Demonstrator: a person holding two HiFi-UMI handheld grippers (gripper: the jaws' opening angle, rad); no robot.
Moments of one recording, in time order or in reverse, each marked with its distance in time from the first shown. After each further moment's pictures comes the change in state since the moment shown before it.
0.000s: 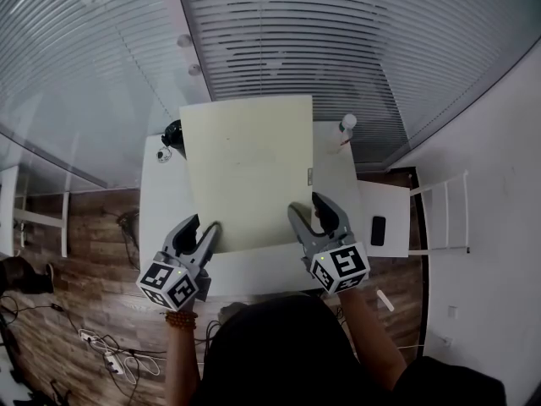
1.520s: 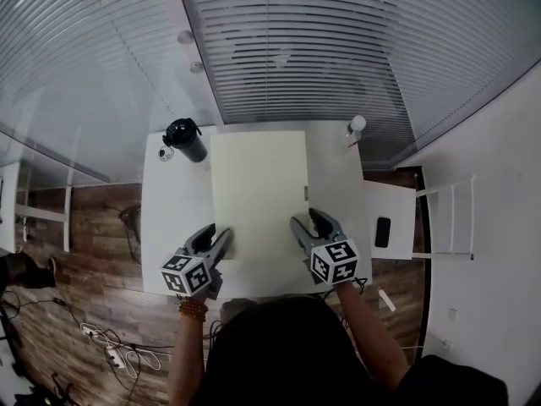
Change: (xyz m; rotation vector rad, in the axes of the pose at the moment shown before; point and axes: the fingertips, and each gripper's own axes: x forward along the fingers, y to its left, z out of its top) left arm 0.040 0.045 -0.107 -0.209 0.206 0.045; right arm 0.025 -0.027 -0.127 0.153 0.292 0.013
